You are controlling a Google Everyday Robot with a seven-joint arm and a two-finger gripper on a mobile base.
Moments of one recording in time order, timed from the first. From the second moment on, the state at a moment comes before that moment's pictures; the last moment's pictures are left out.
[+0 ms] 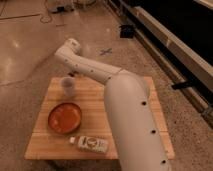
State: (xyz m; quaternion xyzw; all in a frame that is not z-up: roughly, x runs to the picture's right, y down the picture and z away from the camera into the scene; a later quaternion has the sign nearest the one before) arm -0.172 -0.117 0.894 -0.14 0.00 -0.04 0.99
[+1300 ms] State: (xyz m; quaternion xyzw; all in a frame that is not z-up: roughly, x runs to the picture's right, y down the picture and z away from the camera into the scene) arm -0.231 -0.082 0.884 -0.19 -0.08 -0.09 0.97
